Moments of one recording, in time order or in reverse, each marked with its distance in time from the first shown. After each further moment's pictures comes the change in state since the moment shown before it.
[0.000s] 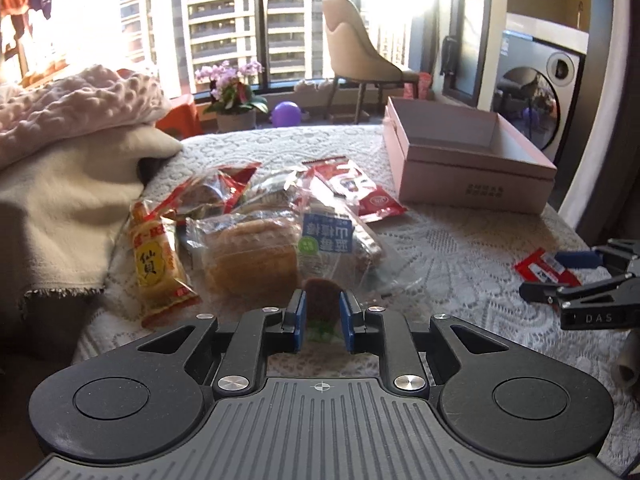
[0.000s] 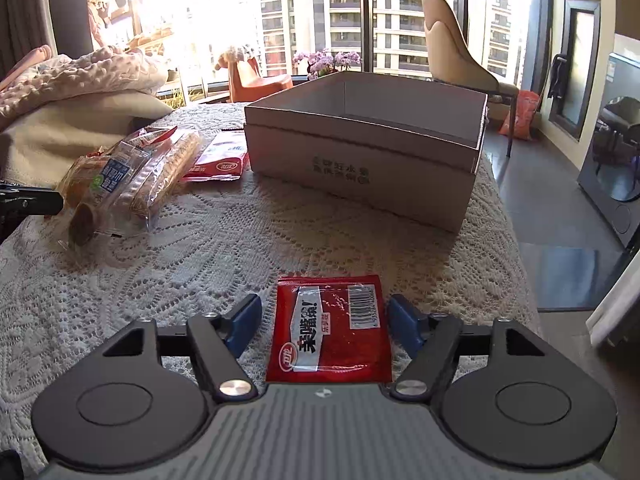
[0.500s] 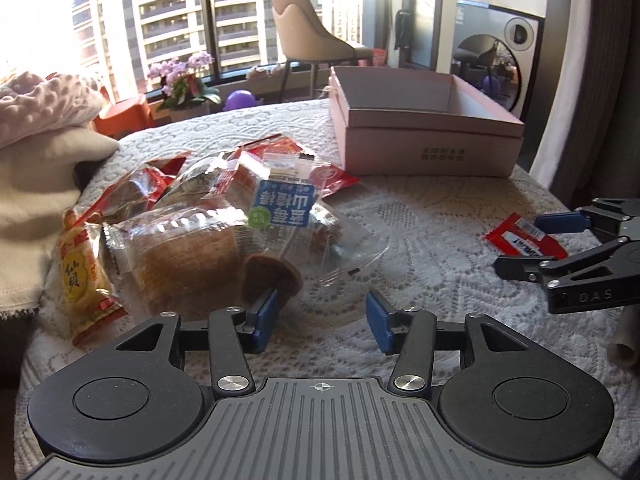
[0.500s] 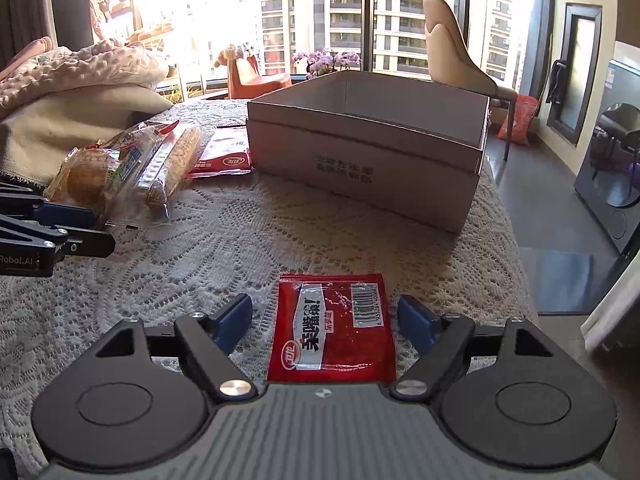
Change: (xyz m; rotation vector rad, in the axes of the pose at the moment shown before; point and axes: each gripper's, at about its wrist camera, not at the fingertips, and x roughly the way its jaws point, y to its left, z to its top) left arm 0.025 -0.023 -0.005 0.089 0.023 -0.118; right arm 0.000 0.001 -0.002 0.003 -0.002 -0.011
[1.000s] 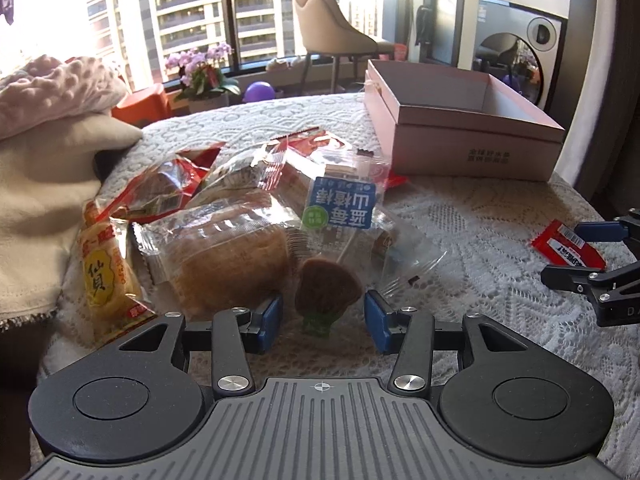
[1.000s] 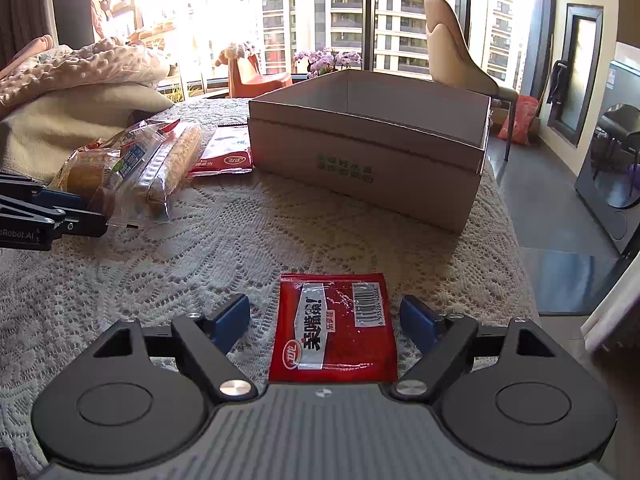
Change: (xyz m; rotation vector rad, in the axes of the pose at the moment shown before) left arm 0.021 0.029 0.008 -0.023 0.037 0.059; right arm 0.000 0.001 0.000 -0.001 0.001 0.001
